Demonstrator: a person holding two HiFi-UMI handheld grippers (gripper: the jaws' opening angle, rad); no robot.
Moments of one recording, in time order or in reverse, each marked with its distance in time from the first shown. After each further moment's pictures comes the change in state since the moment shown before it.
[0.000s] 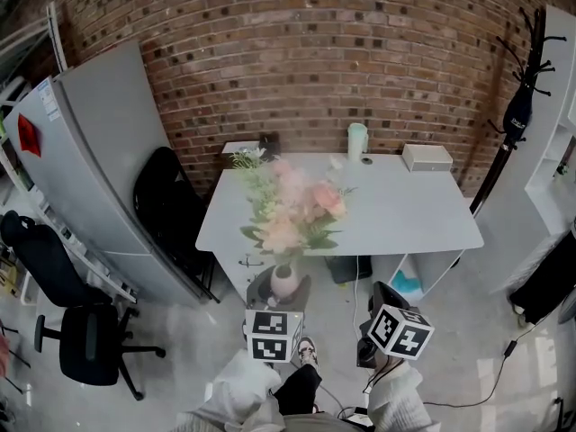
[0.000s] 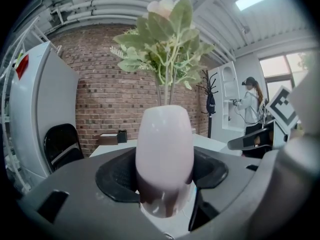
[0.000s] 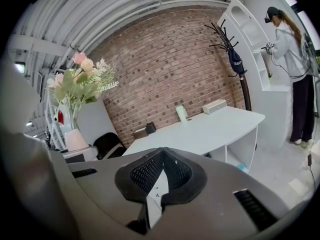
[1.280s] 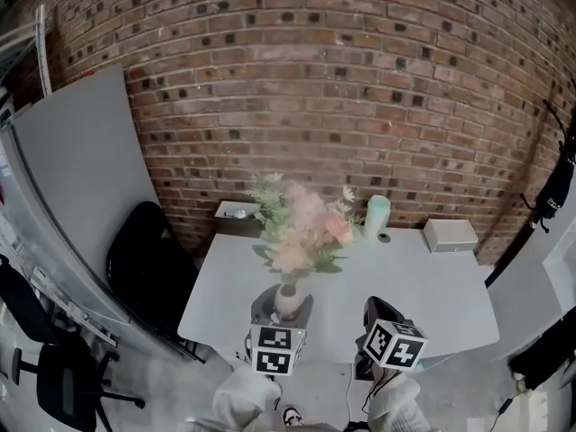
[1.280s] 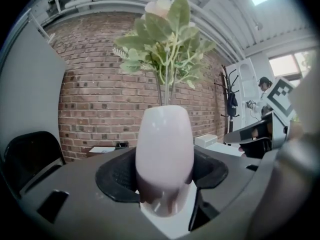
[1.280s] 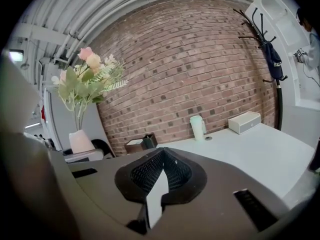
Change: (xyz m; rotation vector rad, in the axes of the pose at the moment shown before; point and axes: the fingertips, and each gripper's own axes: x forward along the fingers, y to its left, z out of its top) left arm 0.259 0.131 0.071 -0.007 -0.027 0.021; right arm 0.281 0.030 0.140 -0.117 -0.015 0.064
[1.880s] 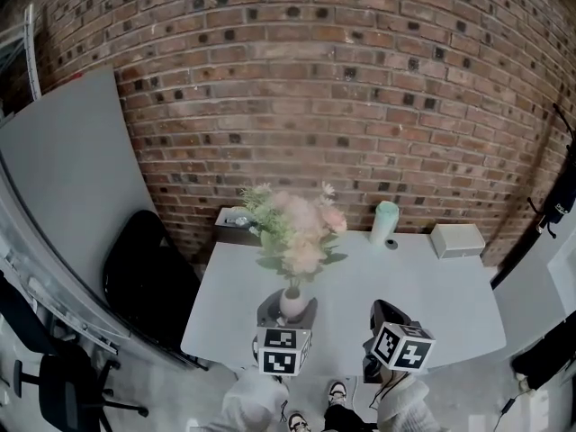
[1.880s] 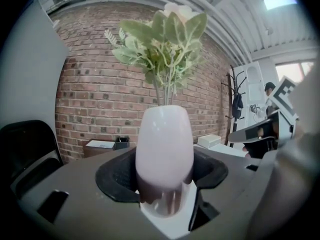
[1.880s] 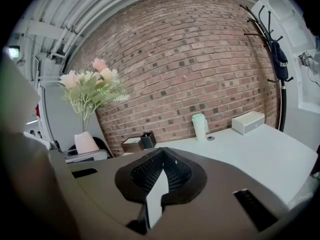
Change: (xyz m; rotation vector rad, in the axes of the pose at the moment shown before) left arm 0.050 0.033 -0.009 -0.072 0.029 -0.011; right arm 0.046 0.002 0.009 -0.024 0.036 -0.018
